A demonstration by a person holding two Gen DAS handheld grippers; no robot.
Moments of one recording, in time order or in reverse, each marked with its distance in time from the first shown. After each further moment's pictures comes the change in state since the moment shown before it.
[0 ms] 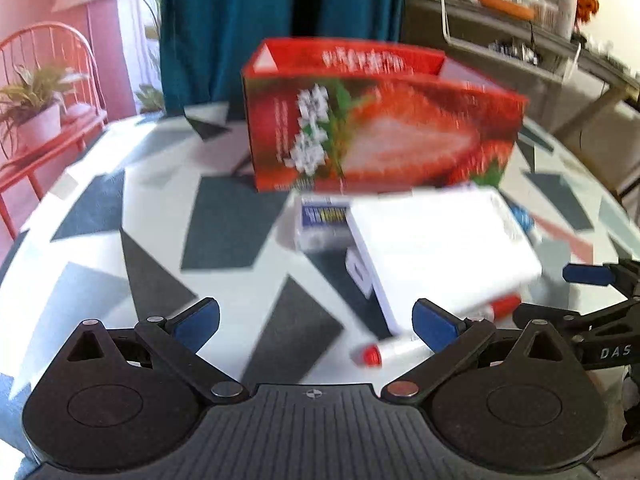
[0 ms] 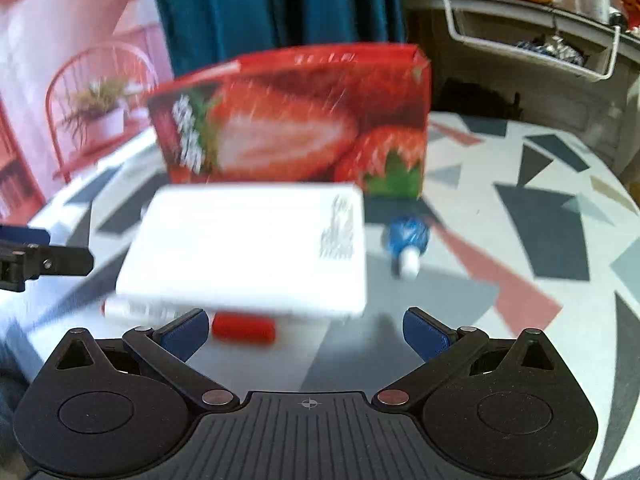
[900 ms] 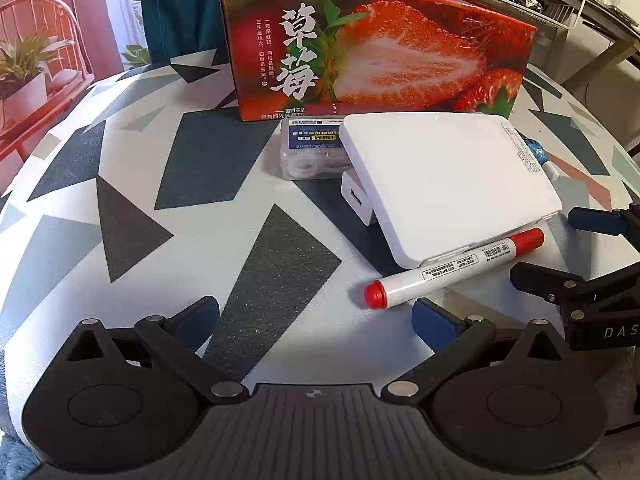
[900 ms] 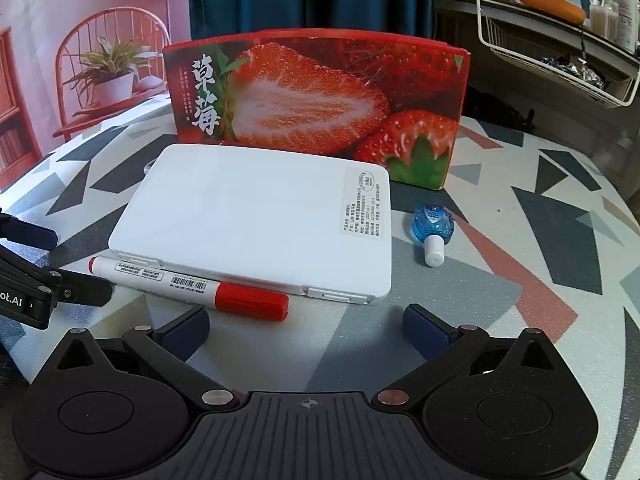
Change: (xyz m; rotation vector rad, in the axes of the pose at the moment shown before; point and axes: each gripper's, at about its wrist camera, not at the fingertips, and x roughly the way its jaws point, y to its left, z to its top) left arm 0.025 -0.006 -0.024 0.028 0.121 0.008; right arm 0.014 0.017 -0.010 -0.104 0.013 -0.033
